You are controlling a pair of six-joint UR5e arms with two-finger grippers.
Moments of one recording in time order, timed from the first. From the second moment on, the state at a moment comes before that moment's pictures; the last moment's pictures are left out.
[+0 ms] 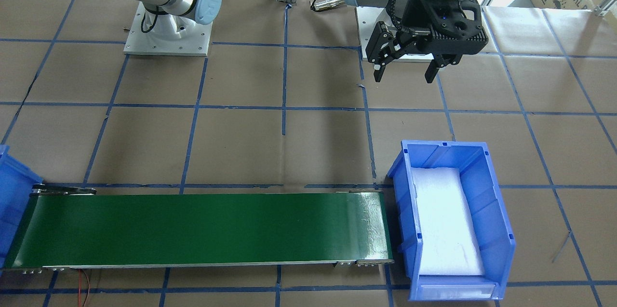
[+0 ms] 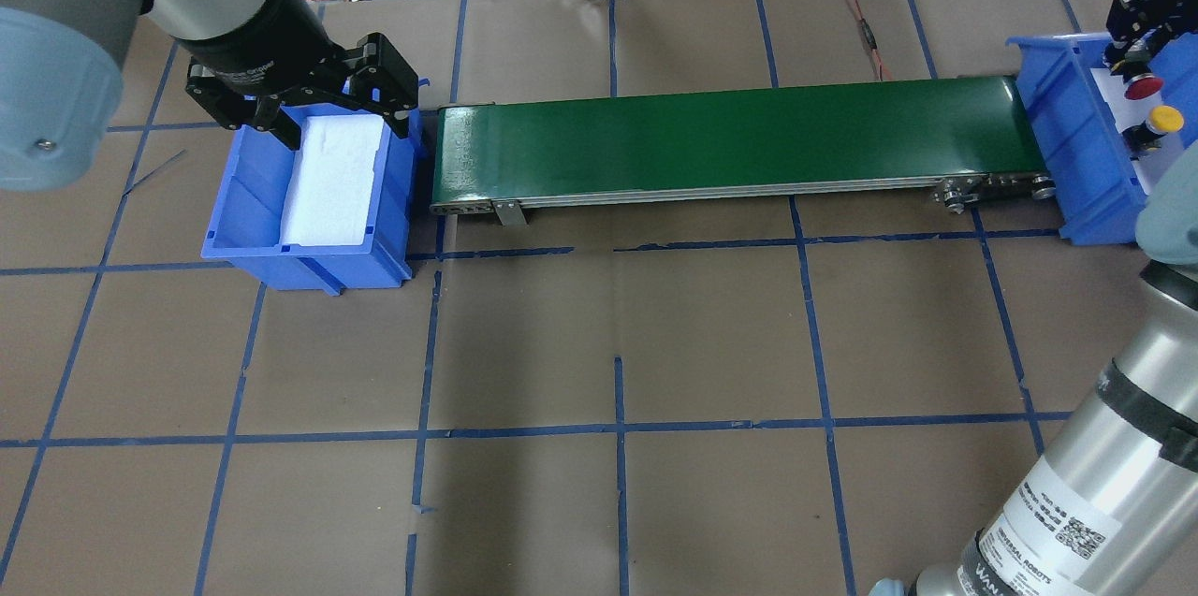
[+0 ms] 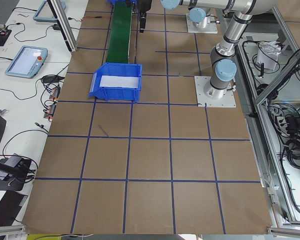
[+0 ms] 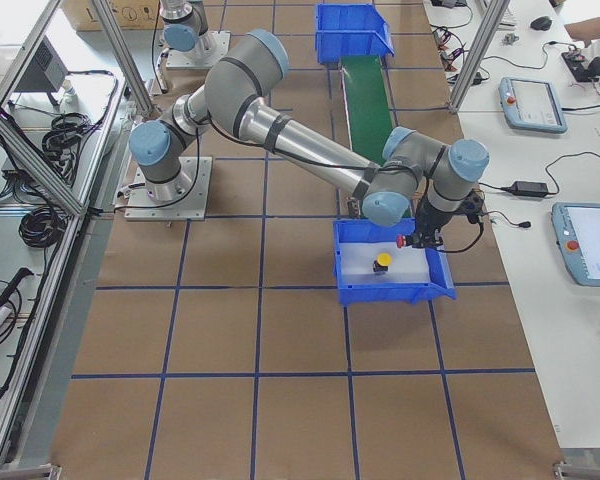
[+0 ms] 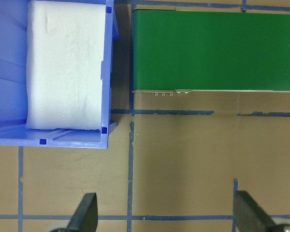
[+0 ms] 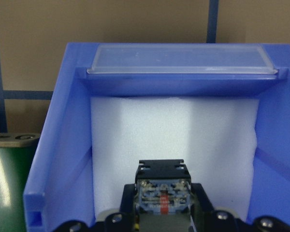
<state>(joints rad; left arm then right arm) -1.62 -1.53 -1.58 -1.49 1.54 -0.09 1.04 -0.77 0.93 -1.71 -1.60 -0.56</state>
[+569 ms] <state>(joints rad) -1.62 -1.53 -1.58 -1.49 1.54 -0.09 1.03 -0.74 0.93 -1.71 -1.59 -0.56</state>
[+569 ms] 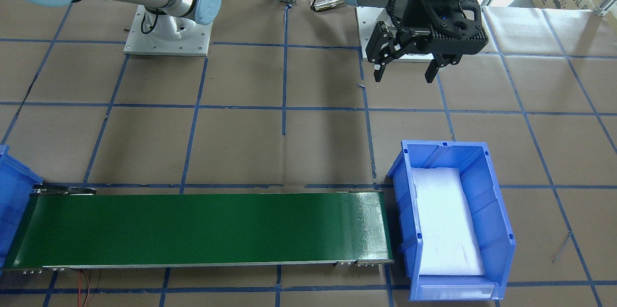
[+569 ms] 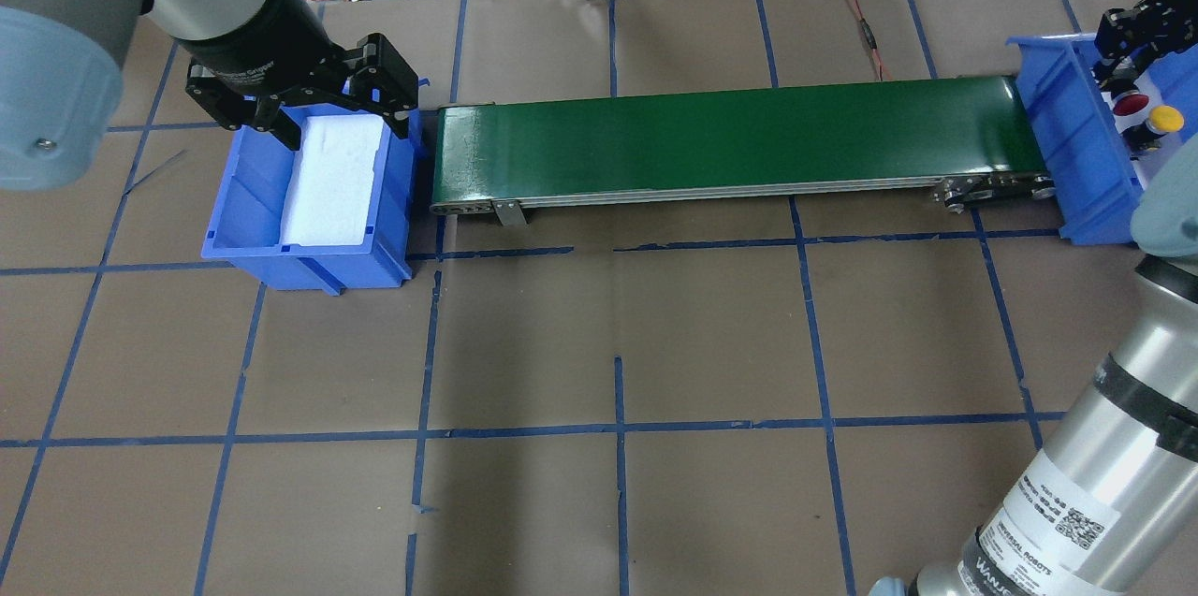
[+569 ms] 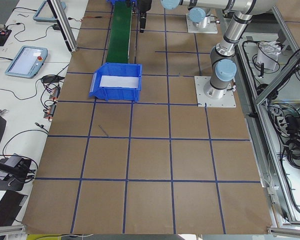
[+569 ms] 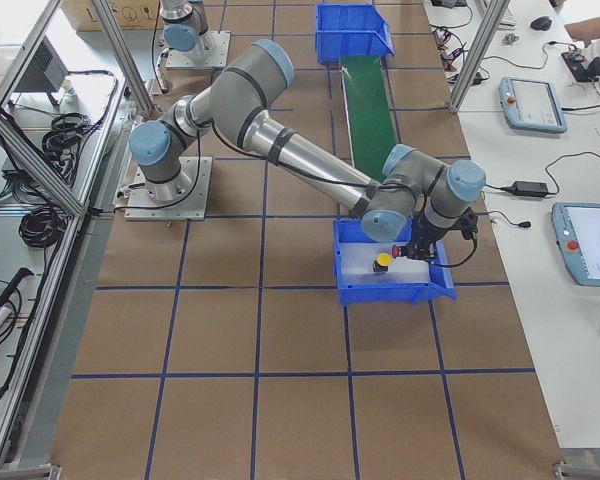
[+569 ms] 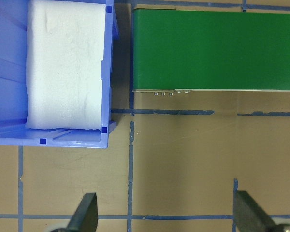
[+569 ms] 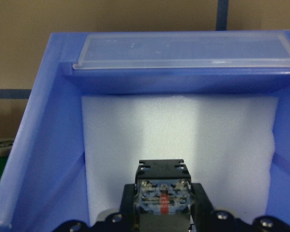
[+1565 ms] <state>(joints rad) -1.62 -1.52 -1.58 -1.51 1.54 -0.09 1.08 -0.88 0.94 -1.56 -1.60 -0.57</state>
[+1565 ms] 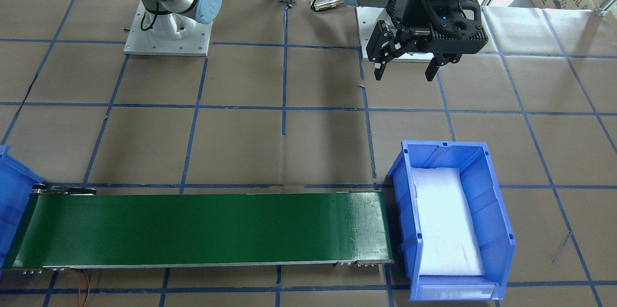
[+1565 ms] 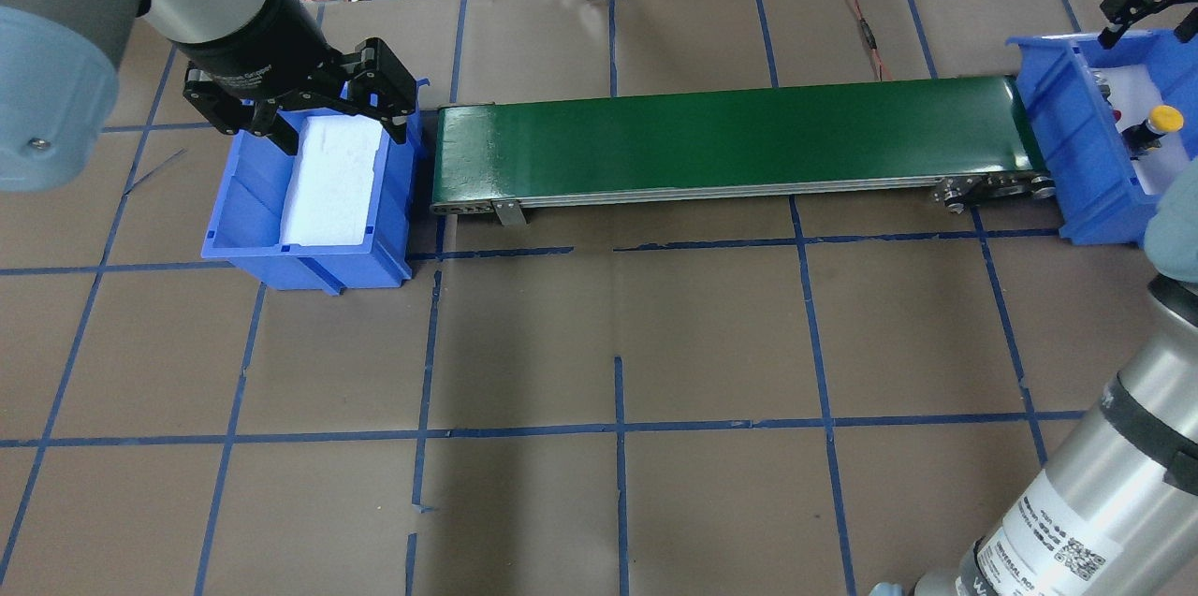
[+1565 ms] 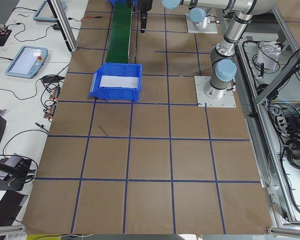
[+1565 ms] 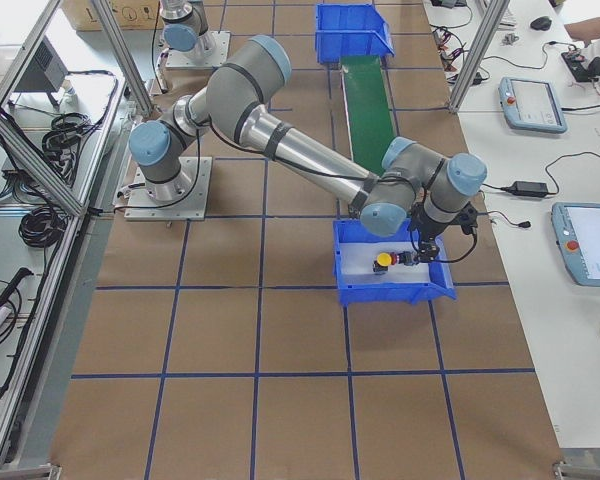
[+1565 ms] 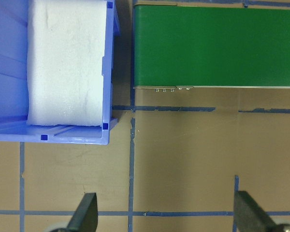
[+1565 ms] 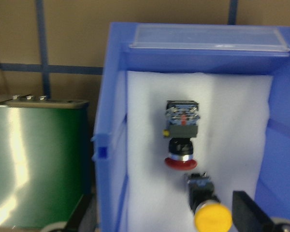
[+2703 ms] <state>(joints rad) -1.62 -1.52 -1.56 -1.60 1.54 -0.09 1.55 -1.53 1.44 -1.39 -1.58 -0.09</state>
